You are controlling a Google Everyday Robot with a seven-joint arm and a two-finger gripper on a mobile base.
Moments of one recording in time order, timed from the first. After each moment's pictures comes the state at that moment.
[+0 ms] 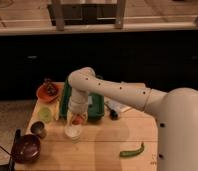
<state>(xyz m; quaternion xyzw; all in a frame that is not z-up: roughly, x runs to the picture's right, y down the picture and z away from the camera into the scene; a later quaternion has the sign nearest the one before) -0.108 0.173 0.732 -0.19 -0.46 -0.70 0.52</state>
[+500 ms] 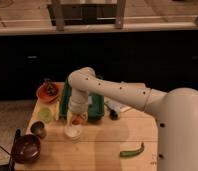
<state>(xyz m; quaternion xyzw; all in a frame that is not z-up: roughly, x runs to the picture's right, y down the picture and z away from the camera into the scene) -0.108 0.173 0.733 -0.19 -0.46 -0.70 0.52</state>
